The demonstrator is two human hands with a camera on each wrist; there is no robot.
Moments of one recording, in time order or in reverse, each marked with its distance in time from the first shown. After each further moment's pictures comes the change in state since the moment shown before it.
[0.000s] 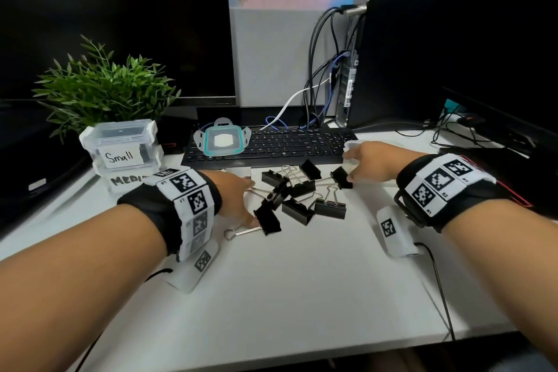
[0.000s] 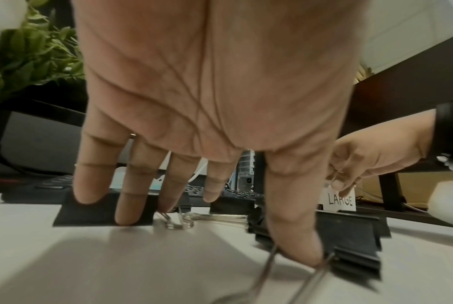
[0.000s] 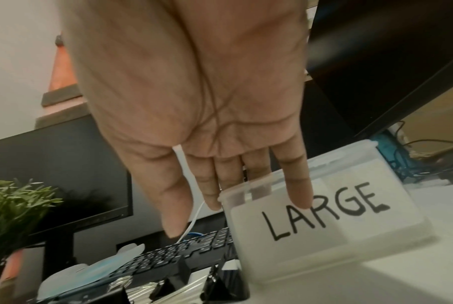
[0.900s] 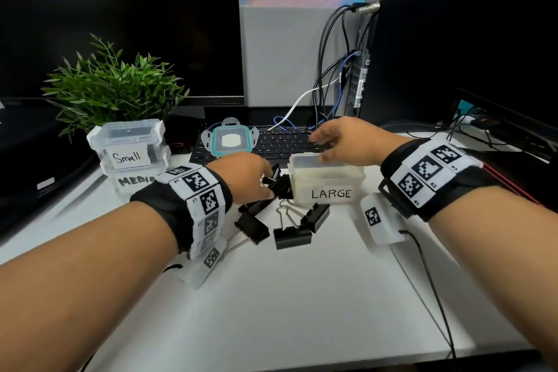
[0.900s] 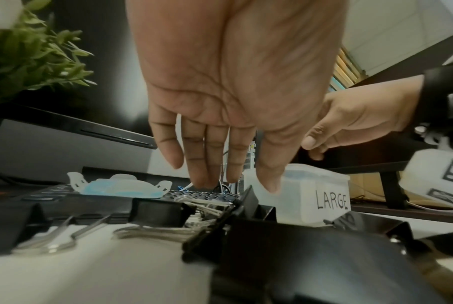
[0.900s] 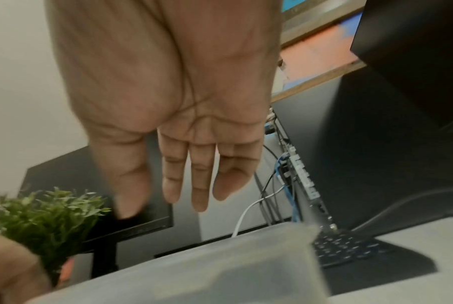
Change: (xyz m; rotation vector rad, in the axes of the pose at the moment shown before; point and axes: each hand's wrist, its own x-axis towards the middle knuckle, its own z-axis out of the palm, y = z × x) left_hand 0.007 -0.001 -0.015 -0.149 0.309 0.125; right_hand 0.007 -0.046 -0.017 0.218 0.110 -0.315
